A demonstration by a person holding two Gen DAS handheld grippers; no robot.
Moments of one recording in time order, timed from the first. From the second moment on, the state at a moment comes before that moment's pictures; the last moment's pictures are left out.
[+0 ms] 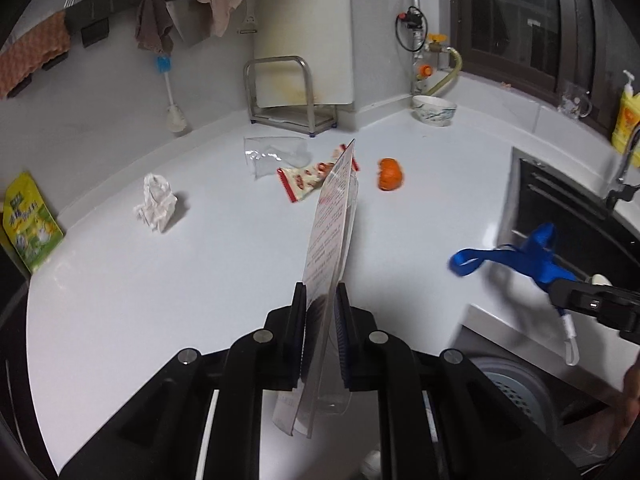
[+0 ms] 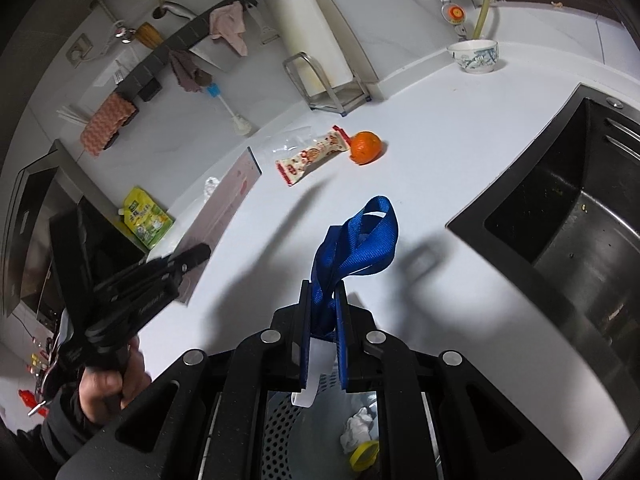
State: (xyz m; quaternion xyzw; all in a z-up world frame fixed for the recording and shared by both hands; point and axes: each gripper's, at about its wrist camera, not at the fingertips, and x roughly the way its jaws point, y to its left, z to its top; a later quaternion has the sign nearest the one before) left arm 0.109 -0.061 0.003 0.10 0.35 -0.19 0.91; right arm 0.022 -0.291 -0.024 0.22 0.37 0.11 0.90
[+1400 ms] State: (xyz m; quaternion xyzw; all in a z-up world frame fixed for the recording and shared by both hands) left arm -0.072 -0.037 -0.020 0.03 0.34 -0.16 0.93; right arm -0.120 -0.246 -0.053 0.21 0.38 0.11 0.89
